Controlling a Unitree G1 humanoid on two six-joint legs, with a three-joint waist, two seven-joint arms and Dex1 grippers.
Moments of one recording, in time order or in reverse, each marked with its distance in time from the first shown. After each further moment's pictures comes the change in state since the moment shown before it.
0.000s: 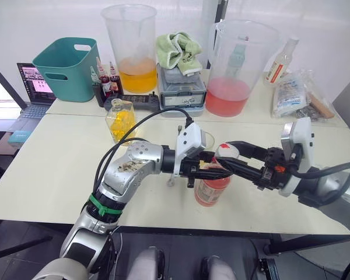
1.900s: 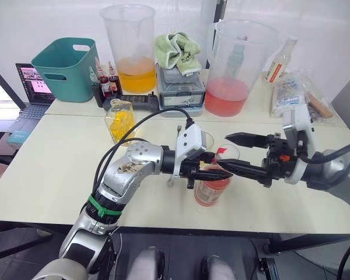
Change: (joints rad) left arm 0.004 0.007 -0.007 -0.018 0.009 -0.003 0.002; right arm -0.133 -0.027 0.046 0.138 -0.089 0.054 0.240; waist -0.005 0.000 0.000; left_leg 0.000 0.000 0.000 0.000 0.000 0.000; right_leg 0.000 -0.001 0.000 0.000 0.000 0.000
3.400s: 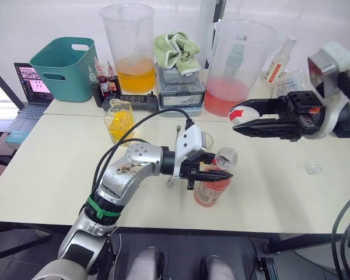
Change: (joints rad) left arm 0.011 0.010 -0.003 -0.028 -0.007 0.013 0.022; right arm -0.402 -0.064 0.089 0.465 -0.213 -0.103 0.462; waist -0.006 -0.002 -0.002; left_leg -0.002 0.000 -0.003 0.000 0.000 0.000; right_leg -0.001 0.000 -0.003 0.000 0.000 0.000
